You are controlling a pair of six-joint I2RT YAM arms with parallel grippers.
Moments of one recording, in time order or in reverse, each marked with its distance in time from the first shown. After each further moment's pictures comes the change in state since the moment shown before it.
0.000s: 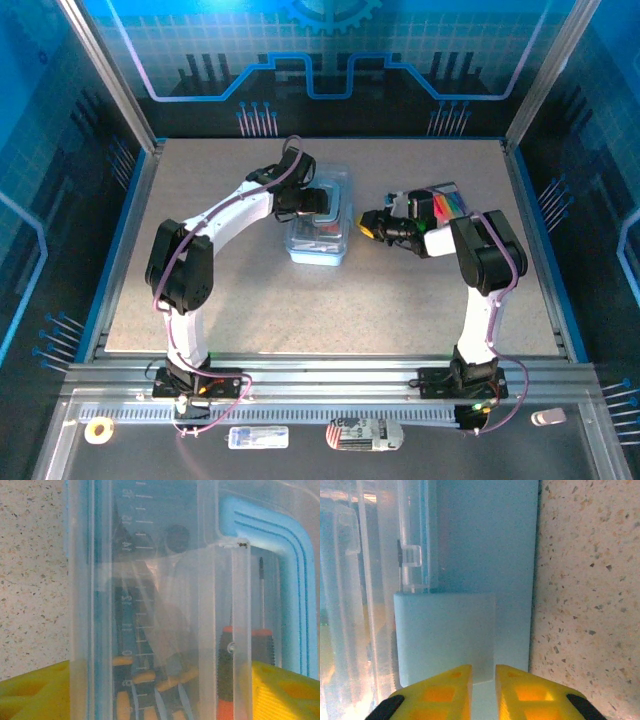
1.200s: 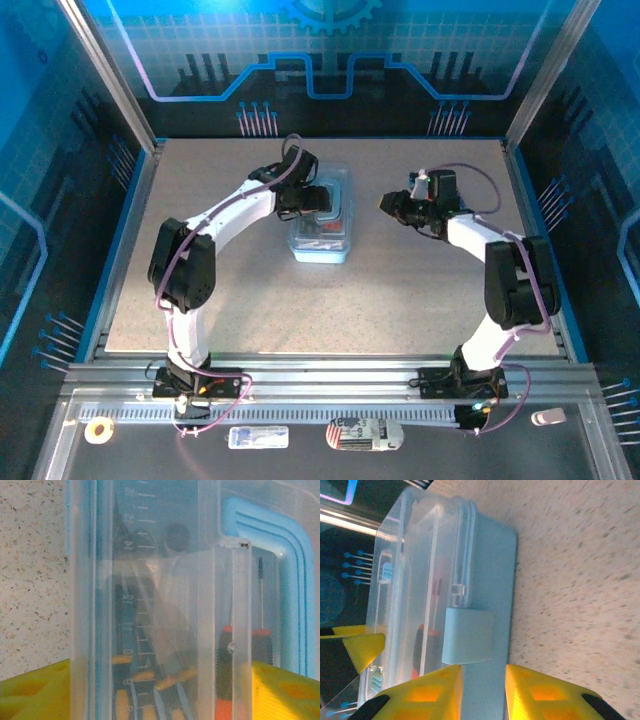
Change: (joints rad) left arm -0.007 0.010 0.056 -0.031 -0.012 -0.072; right arm -0.074 -0.314 0.095 -0.544 0.245 -0.336
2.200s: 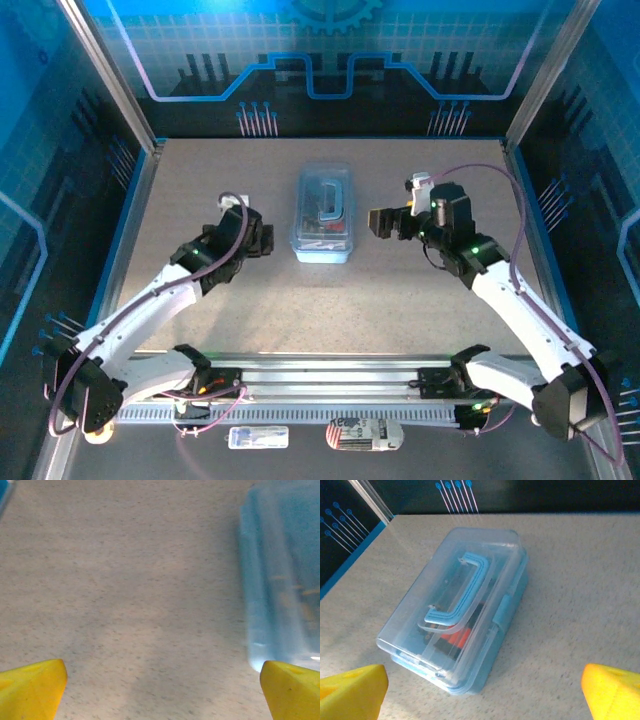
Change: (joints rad) left arm -0.043 -0.840 -0.744 0.119 -0.497 0.163; right arm 0.272 -0.614 -0.083 -0.325 0.475 -0.430
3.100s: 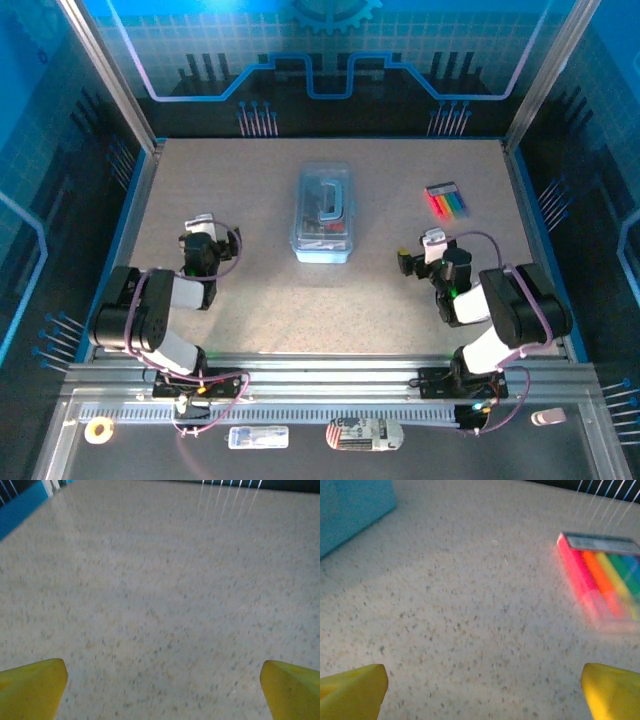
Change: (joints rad) left arm 0.508 0.442 -0.557 1.392 0.314 0.268; right arm -0.274 0.501 -0.721 1.317 0.069 -0.352
